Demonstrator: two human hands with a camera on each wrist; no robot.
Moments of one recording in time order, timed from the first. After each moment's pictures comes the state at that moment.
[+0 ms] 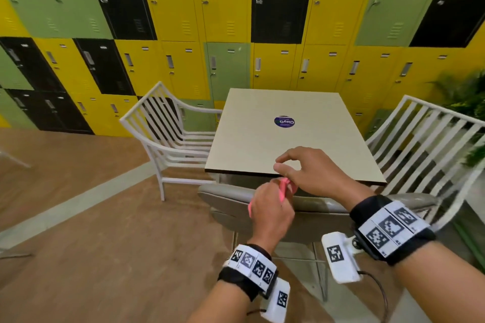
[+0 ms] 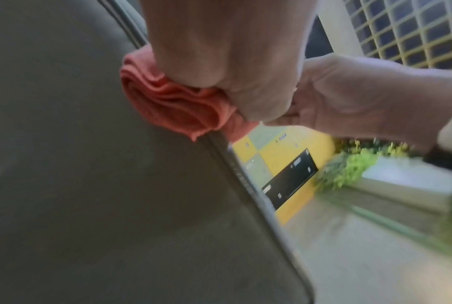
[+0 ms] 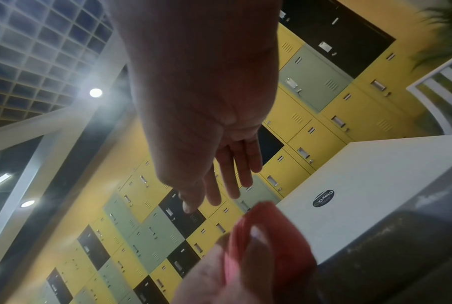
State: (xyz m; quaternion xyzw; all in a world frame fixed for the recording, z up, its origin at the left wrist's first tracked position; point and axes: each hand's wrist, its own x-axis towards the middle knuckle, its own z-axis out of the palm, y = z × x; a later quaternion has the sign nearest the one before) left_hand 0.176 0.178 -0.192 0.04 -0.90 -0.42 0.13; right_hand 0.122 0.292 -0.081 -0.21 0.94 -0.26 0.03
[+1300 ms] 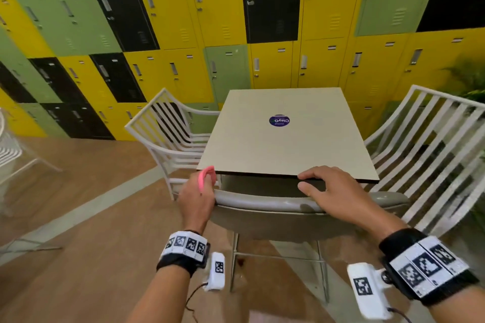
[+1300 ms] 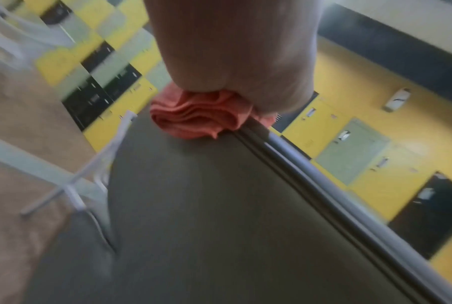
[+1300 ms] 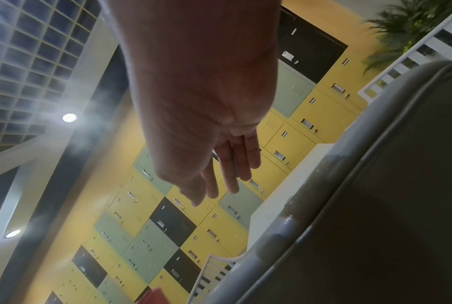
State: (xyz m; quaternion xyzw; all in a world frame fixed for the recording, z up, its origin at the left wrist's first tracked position) left_hand 0.165 0.139 -0.184 0.21 -0.89 -0.33 0.22; right_hand 0.127 0.454 -0.116 -0.18 0.93 -0.31 0.04
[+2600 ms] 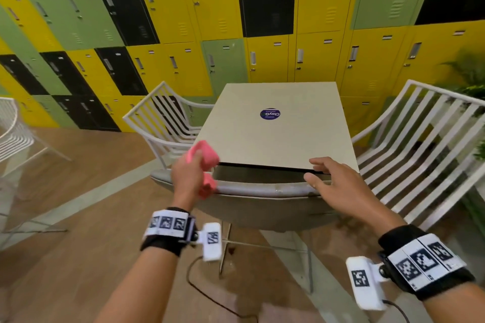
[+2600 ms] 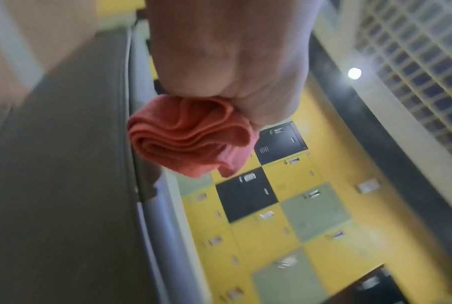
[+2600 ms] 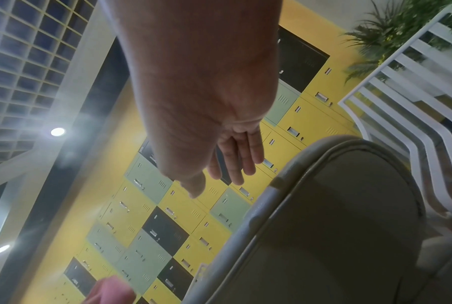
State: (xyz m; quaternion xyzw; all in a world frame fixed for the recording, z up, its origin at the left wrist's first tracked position) left_hand 0.164 0.233 -0.136 0.32 -0.74 -0.56 0.21; right_hand 0.123 0.560 -0.135 -0.13 0.93 -0.34 0.03
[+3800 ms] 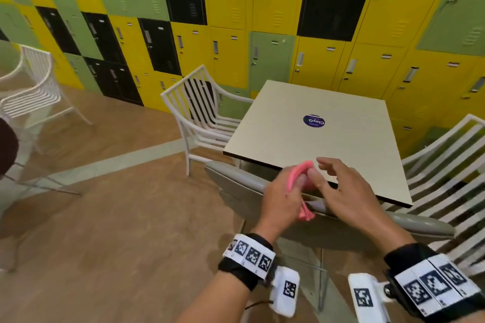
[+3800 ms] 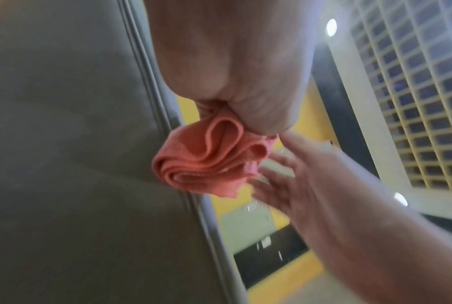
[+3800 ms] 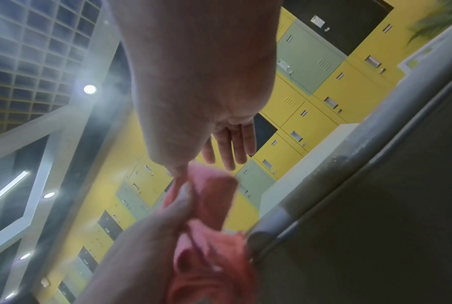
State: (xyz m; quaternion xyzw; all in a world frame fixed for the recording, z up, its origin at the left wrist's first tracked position) left_hand 0.188 0.234 -0.167 0.09 -0.79 -0.60 0.12; right_hand 0.137 0.382 -0.118 -0.20 0.93 -0.32 0.02
